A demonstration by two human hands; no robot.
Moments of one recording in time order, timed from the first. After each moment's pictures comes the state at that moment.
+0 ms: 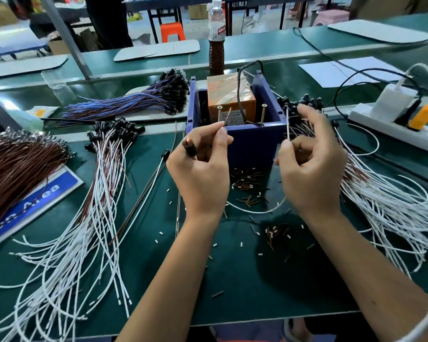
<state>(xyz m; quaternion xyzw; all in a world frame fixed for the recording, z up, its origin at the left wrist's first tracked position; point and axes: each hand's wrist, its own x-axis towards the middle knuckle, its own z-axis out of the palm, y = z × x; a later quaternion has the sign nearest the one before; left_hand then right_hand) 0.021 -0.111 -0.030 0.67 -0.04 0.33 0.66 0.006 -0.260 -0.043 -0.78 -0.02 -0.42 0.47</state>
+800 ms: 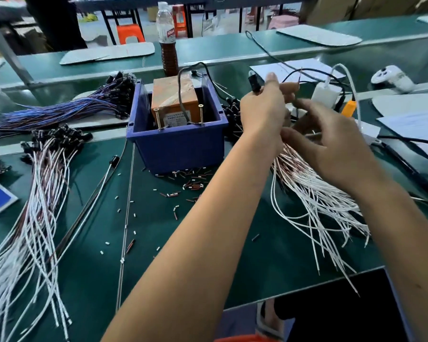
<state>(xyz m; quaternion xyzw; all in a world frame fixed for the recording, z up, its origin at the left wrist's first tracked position) 0.046 -0.279 0.040 0.57 0.03 -0.14 0.81 -0.028 -0.388 0.004 -0.91 -0.02 -0.23 0.34</state>
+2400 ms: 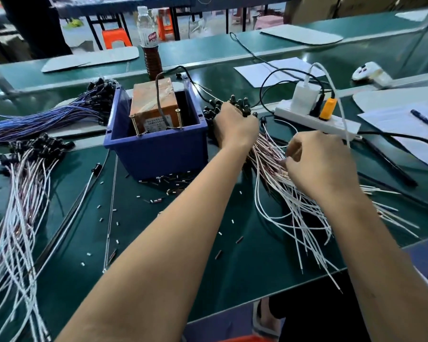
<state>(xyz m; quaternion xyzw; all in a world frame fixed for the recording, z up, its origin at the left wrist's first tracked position) 0.100 -0.297 -0.015 0.84 0.00 0.03 0.54 -0.039 -0.385 -0.009 -0.96 0.21 -0.15 0.13</state>
